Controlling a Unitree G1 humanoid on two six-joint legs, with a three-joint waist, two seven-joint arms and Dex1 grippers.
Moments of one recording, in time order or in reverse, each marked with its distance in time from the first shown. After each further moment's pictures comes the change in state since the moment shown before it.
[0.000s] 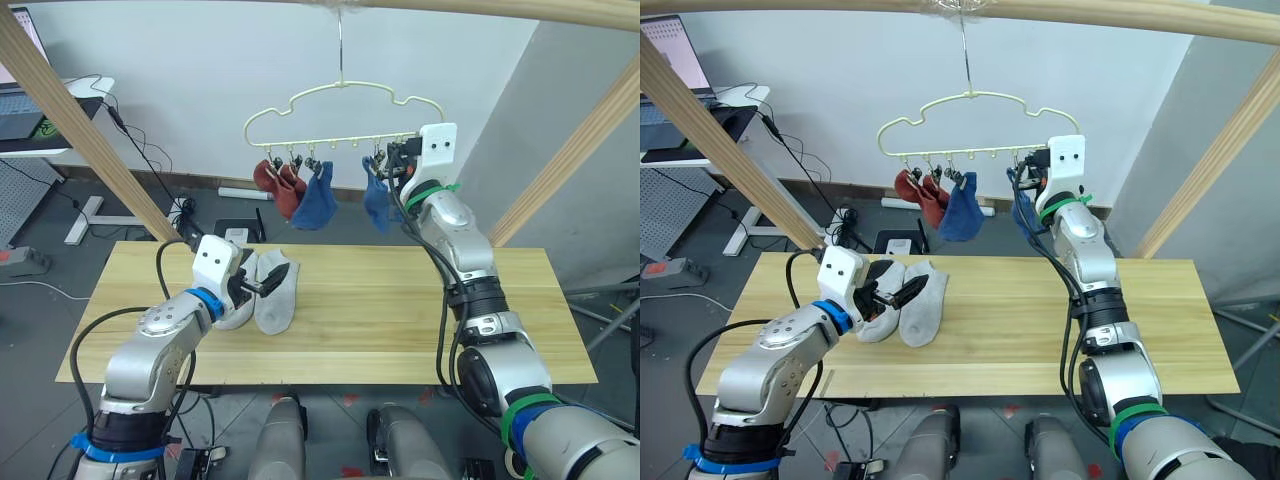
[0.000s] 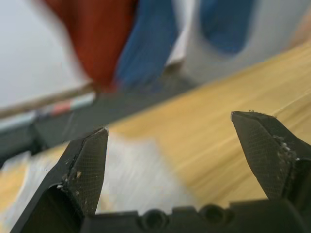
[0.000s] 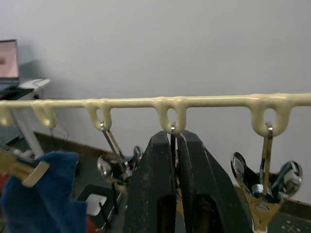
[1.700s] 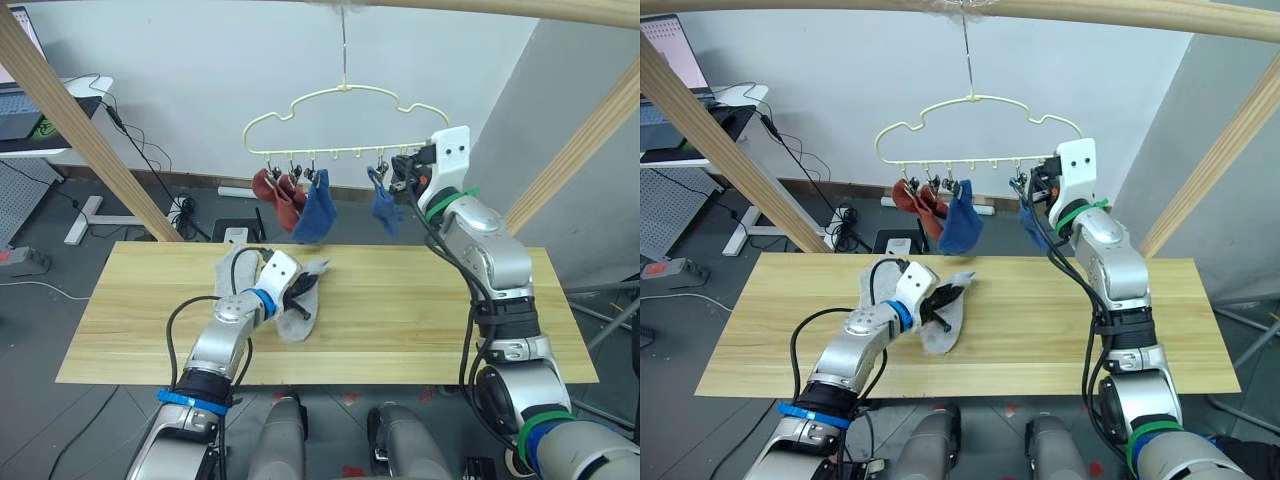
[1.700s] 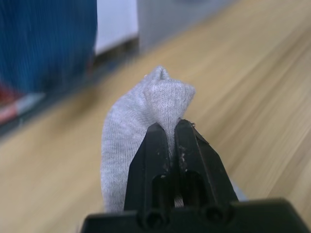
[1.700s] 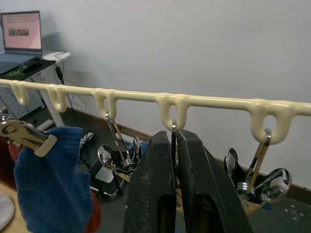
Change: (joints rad) left arm -0.141 -0.223 -0.137 0.269 0.174 -0.314 -0.247; right arm 0.095 -0.090 0.007 -0.322 0.045 0.335 0.086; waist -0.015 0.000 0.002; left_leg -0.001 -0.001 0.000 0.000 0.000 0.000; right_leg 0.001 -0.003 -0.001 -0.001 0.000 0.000
